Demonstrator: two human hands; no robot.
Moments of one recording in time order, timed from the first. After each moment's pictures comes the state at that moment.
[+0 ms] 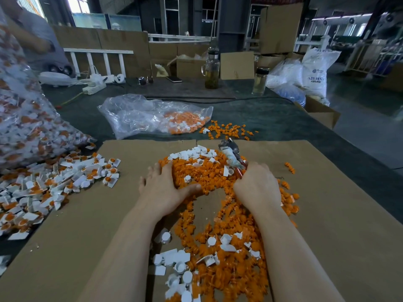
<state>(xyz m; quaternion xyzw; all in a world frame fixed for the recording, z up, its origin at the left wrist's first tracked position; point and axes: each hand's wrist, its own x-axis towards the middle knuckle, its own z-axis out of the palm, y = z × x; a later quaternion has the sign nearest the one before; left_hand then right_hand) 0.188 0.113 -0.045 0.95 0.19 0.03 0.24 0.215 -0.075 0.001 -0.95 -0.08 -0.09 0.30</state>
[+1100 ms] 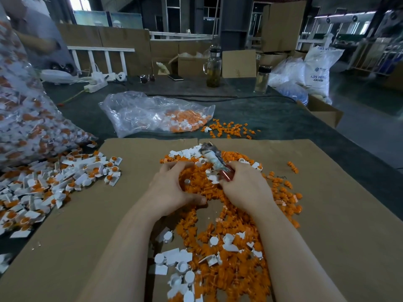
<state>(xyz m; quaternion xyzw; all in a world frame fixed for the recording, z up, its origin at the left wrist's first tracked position) 0.179 0.109 -0.028 0.92 0.10 0.02 0.37 0.243 -0.065 -0.025 -0.95 -0.16 -0.04 0.25</state>
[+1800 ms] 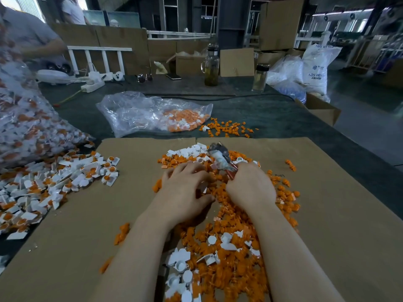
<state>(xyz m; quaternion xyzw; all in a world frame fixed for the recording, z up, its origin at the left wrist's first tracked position) 0.187 0.085 -0.043 0.98 -0.04 0.10 0.16 0.241 -0.069 -0.023 -0.97 -0.08 -0.04 0.22</state>
